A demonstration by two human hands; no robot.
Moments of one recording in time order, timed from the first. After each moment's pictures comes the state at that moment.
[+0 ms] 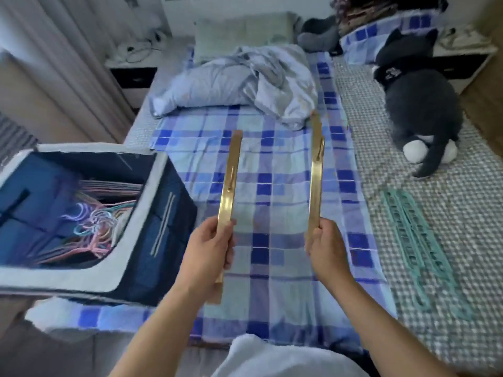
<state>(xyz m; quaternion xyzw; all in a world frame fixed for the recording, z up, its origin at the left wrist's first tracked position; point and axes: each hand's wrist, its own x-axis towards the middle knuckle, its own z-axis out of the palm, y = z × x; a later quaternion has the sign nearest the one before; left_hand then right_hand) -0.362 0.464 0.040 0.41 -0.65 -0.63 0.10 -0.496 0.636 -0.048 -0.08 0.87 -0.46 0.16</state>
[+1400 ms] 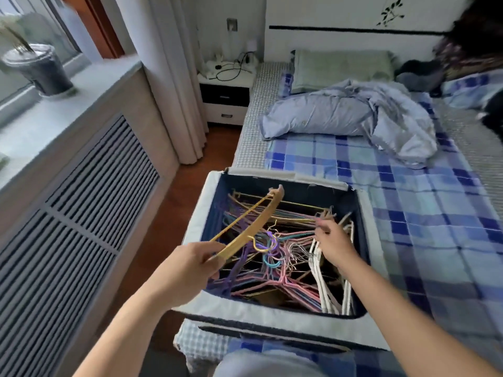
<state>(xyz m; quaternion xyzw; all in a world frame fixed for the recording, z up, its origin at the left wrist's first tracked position) -0.044 -0.089 0.102 0.29 -0.88 -0.35 -0.10 -0.310 0.107 -0.046 -0.13 0.88 -0.40 0.22</state>
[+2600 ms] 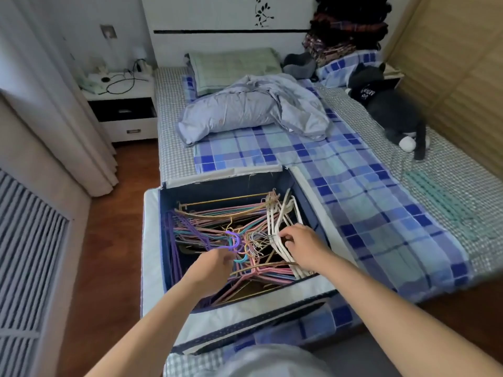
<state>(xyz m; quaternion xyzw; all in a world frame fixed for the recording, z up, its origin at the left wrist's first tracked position) -0.120 -0.095 -0.004 0.10 -0.92 -0.33 -0.21 -0.227 0.140 -0.002 -0.15 0.94 -0.20 0.21</state>
